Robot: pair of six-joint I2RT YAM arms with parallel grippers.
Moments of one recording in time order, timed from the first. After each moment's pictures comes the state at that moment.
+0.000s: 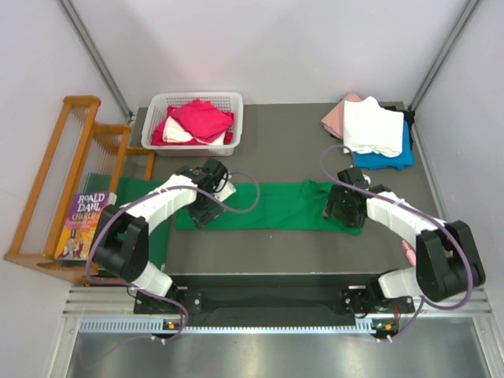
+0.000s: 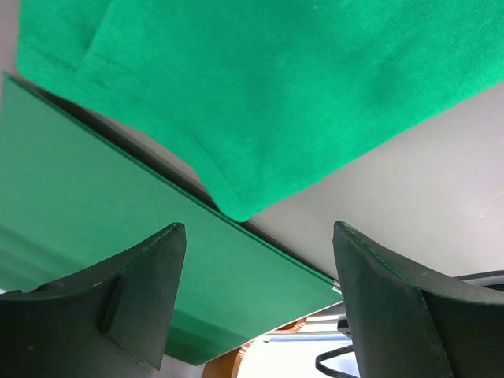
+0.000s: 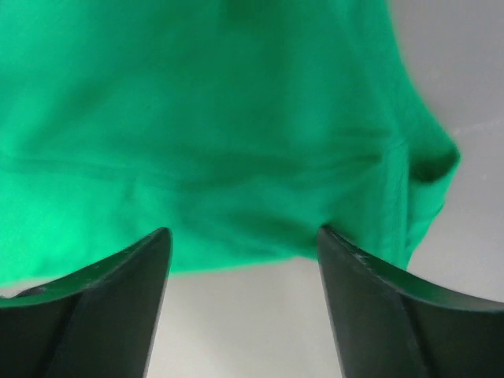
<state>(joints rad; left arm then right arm) -0.47 1.55 1.04 -0.92 -0.28 0.42 0.33 1.34 0.73 -0.55 0.10 0.64</state>
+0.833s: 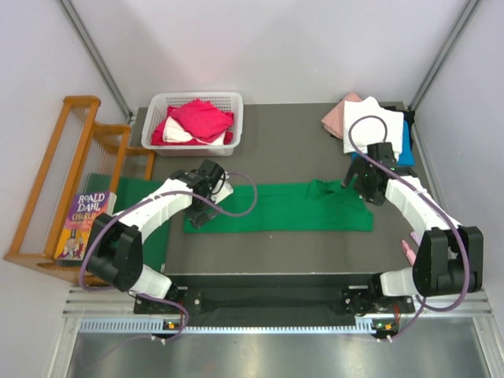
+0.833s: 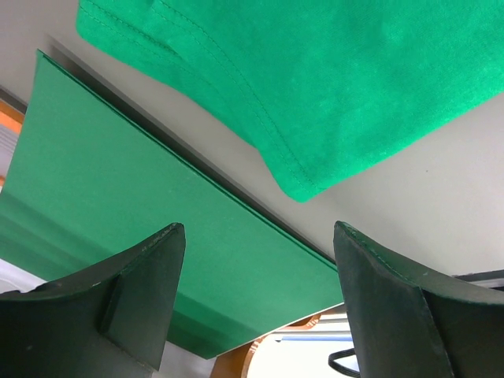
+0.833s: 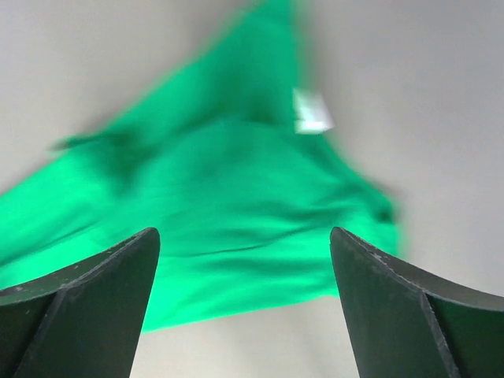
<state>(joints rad) -0.47 1.47 1.01 -0.91 -0.32 0.45 0.07 1.38 0.93 -0.60 0.10 0.58</state>
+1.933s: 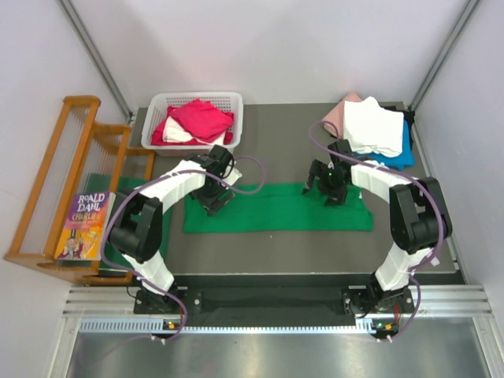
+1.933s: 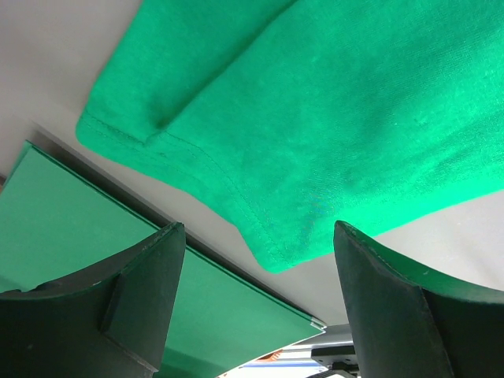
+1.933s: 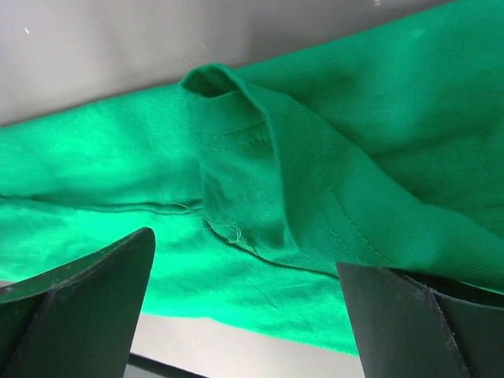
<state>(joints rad) -0.44 1.71 1.21 -0.90 -0.20 0.34 0.28 1.74 1.08 -0.49 -0.18 0.62</state>
